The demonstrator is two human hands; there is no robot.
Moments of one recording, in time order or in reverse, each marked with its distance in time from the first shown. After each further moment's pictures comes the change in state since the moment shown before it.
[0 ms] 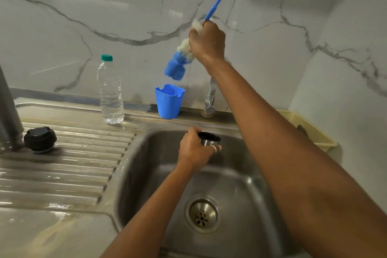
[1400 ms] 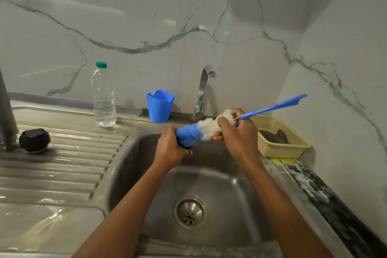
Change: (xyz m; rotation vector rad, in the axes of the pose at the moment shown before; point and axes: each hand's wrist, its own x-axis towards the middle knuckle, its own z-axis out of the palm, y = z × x) left_hand 0.003 -0.005 -0.030 0.234 0.082 0.095; right_hand -0.186 0.079 -0.116 0.241 -0.029 0.270
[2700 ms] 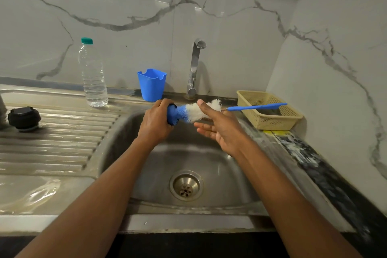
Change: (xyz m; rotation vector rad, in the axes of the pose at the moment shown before) left_hand -0.005 -0.010 -0.009 0.302 0.086 0.346; right_hand -0.016 0.036 0.005 0.435 -0.279 0.547
